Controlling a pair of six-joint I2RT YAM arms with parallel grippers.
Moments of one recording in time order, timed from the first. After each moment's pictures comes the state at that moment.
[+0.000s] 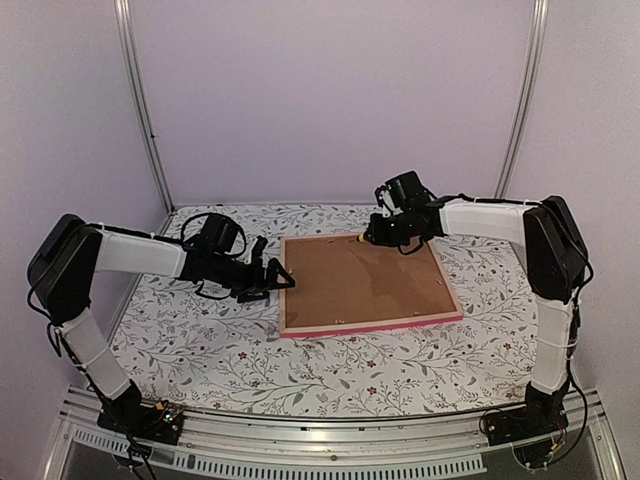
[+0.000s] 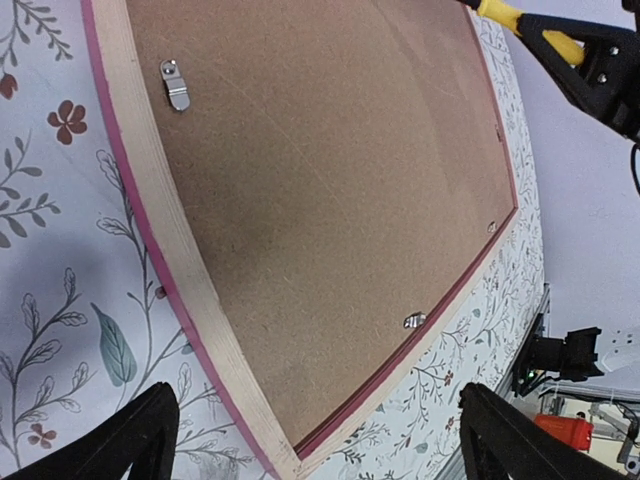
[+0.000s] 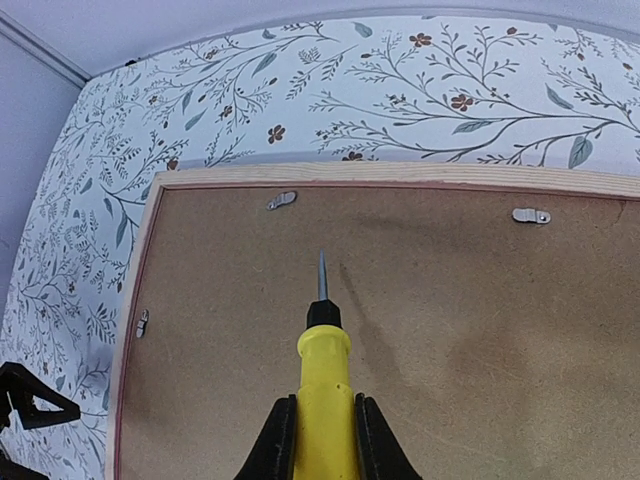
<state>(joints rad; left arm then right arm) -0.50 1.72 0.94 -0.06 0.52 -0.59 0.59 2.05 1.58 -0.28 -0.05 0.44</state>
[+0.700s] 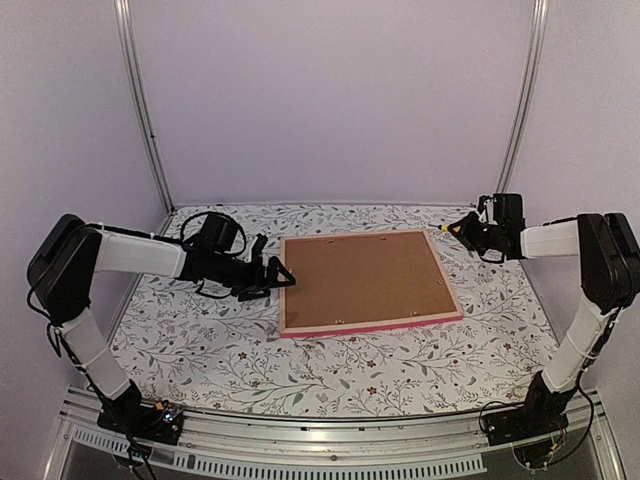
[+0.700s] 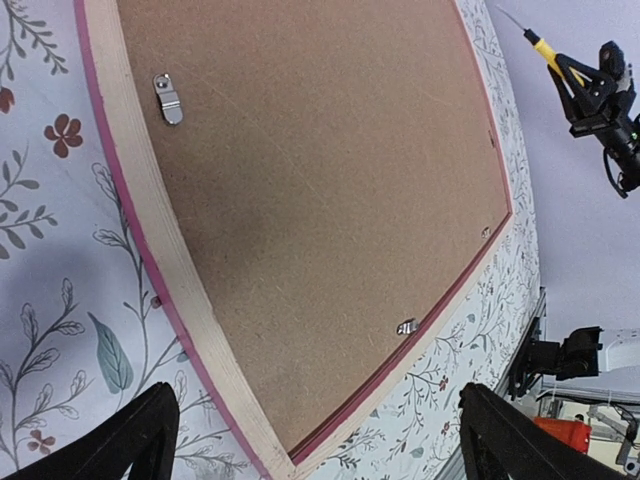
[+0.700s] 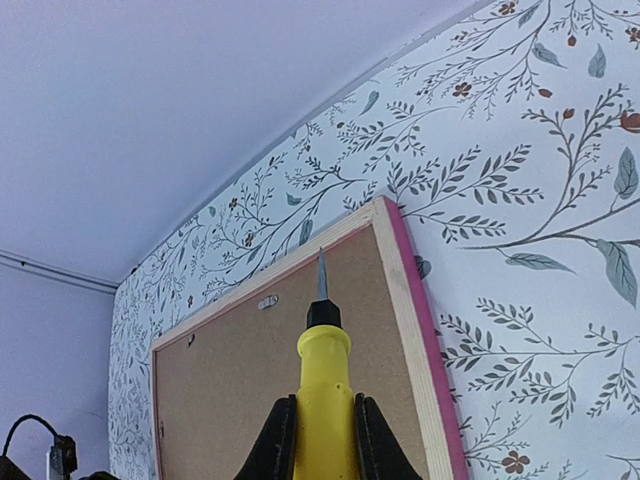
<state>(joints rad) -0.50 1.72 0.94 -0.04 0.52 -0.60 0.11 1.74 0.99 0.21 -0.32 0.69</state>
